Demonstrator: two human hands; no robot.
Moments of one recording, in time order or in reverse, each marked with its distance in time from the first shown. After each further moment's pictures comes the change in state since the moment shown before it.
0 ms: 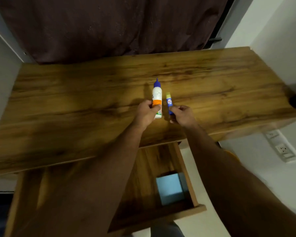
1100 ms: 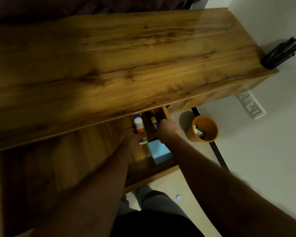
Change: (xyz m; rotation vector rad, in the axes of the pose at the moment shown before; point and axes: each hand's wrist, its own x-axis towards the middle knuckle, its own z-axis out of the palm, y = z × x) left_hand -0.110 -0.180 0.007 0.197 -0.180 -0.362; right_hand -0.130 0.117 0.005 -1.176 -0.012 0.091
